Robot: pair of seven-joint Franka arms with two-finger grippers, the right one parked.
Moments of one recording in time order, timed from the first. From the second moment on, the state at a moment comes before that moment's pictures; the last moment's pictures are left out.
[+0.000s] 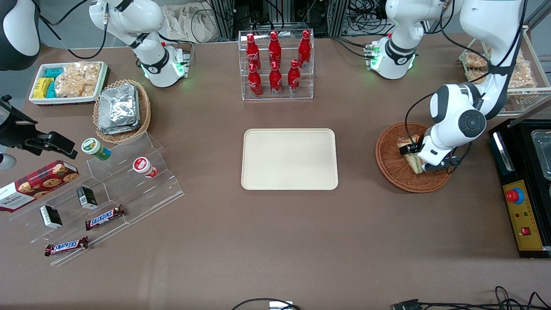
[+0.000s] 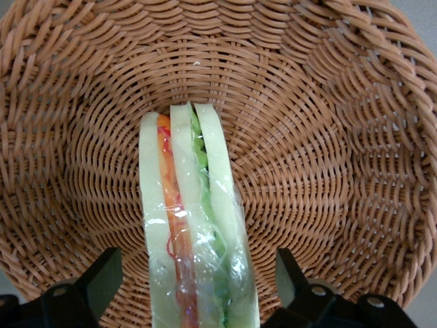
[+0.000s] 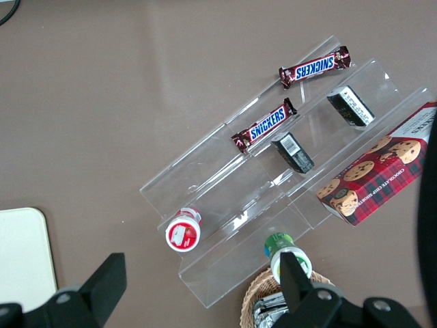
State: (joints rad) arm 0.03 0.17 -0.05 -2.40 0.04 2.37 -0.24
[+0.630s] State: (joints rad) arm 0.03 0.17 -0.05 -2.39 0.04 2.37 -0.24
